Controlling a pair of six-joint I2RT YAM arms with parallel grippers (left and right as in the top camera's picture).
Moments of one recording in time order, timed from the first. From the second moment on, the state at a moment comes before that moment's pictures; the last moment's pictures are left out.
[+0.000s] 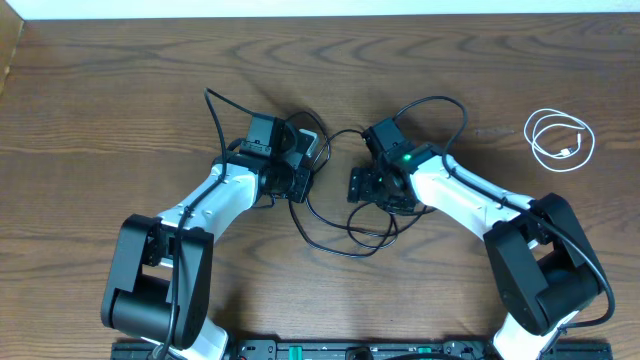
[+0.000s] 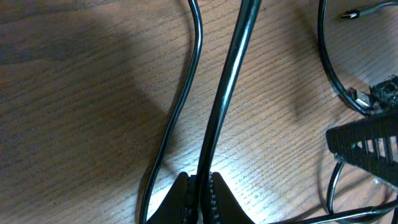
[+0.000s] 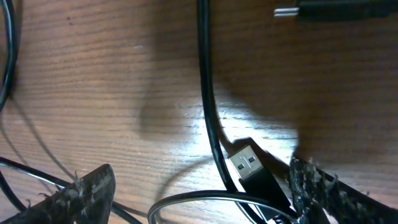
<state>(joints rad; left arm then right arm) -0.28 1.73 0.94 -0.39 0.38 0.08 0.56 1.87 1.13 -0.58 -0.18 0.73</state>
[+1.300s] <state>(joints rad) -0.28 1.49 0.94 -0.41 0.29 -0.17 0.52 1.87 1.11 -0.49 -0.35 0.62</state>
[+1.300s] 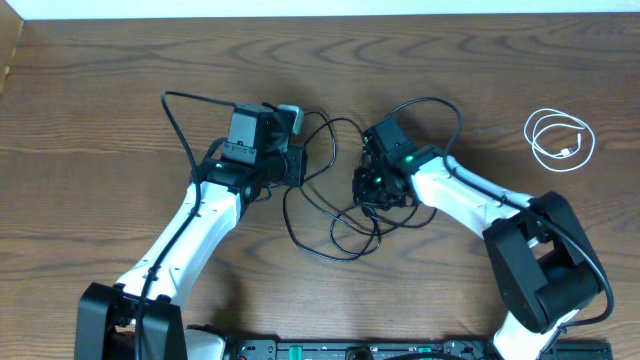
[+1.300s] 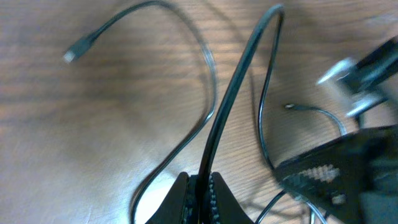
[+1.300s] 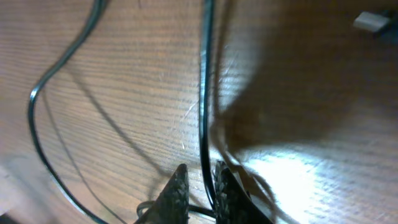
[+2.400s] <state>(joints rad) -0.28 1.49 0.91 -0.54 0.16 -0.28 0.57 1.87 1.11 -0.58 -0.46 0.66</state>
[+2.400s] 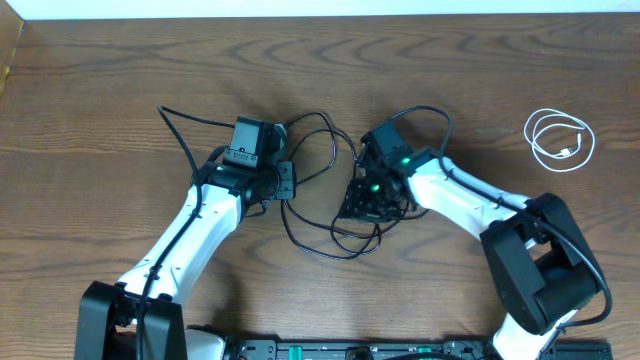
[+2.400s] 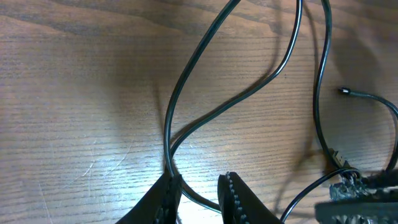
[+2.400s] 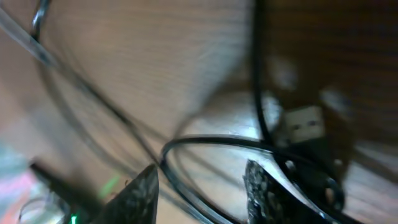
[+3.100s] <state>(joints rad) -0.28 1.56 0.91 -0.50 0.16 -0.28 0.66 1.91 1.11 -0.36 -0.06 0.88</state>
